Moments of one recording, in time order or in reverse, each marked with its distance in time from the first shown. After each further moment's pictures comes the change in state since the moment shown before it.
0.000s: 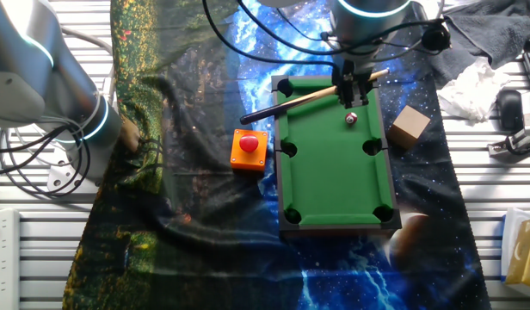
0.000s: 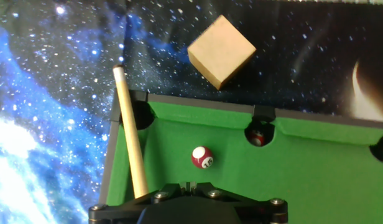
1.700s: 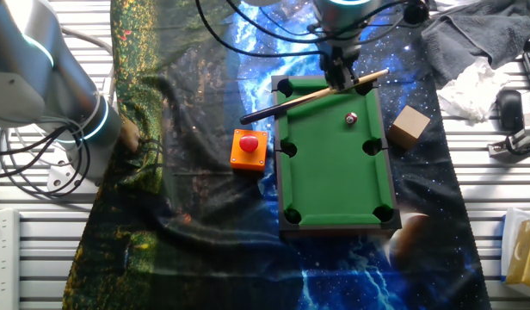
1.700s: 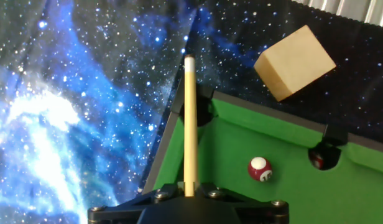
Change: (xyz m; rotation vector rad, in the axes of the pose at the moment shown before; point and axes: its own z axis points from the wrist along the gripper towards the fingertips) arm 0.011 0.058 0.020 -0.038 -0.005 -0.158
